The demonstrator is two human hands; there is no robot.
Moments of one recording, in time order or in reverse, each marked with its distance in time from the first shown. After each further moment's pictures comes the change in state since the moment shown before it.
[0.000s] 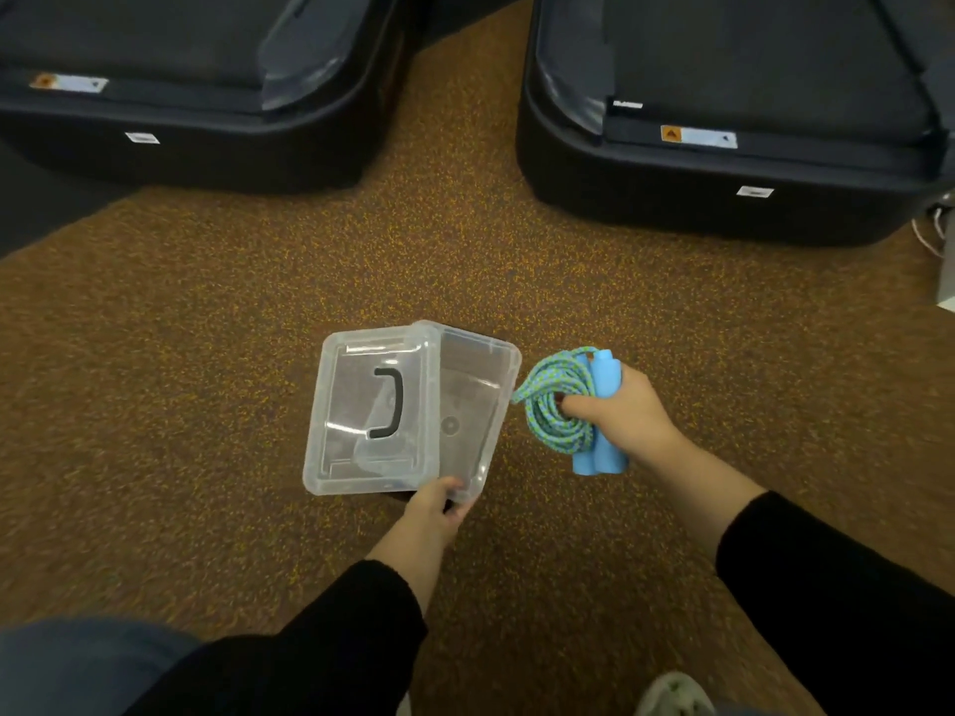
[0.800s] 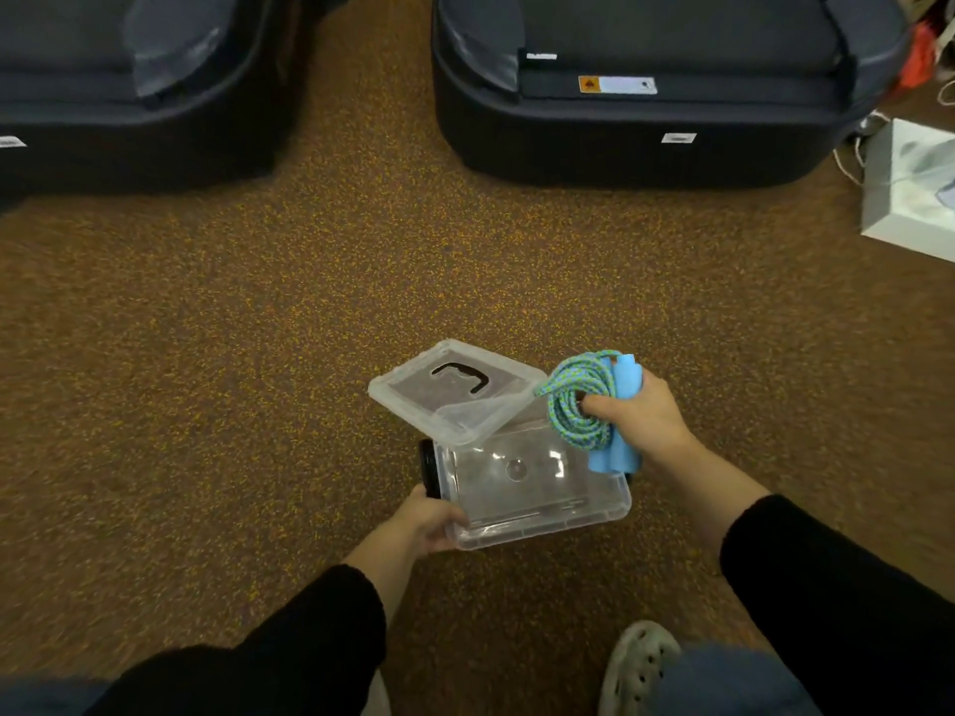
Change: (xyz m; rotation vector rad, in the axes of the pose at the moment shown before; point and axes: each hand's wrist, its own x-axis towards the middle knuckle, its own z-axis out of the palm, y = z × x) left_hand -0.004 -0.041 0.007 0.876 -0.125 -0.017; right_hand -0.008 0.058 -0.065 0.106 0.171 0.142
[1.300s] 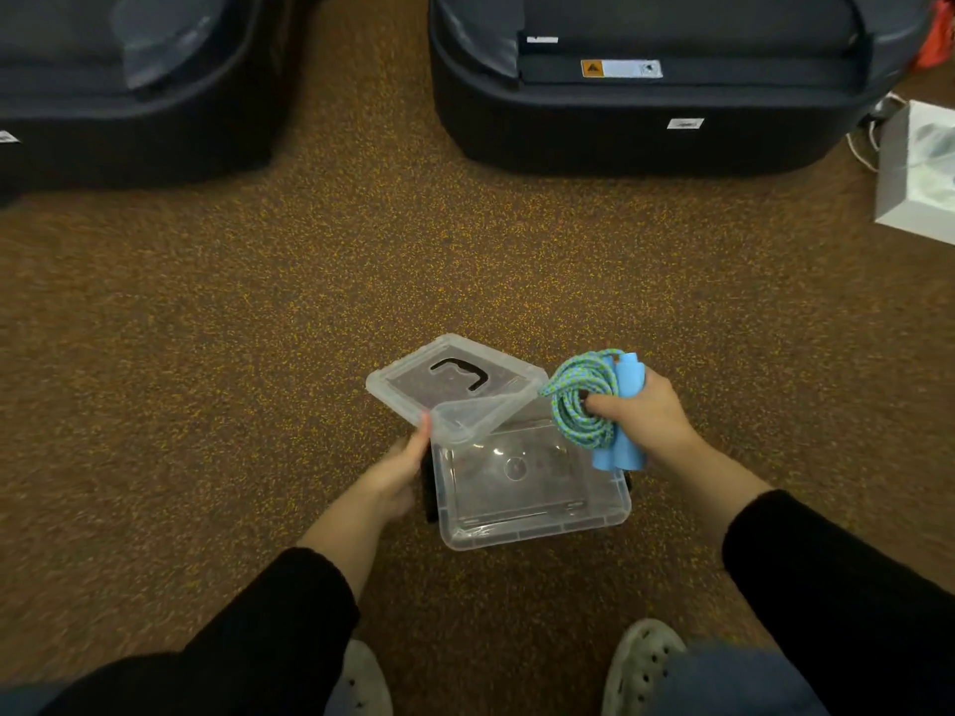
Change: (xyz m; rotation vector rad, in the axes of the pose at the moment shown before) left_hand -0.018 0.049 -0.016 0.037 -0.136 0.166; right_hand 0.015 0.014 -0.003 -0.023 -0.003 0.021
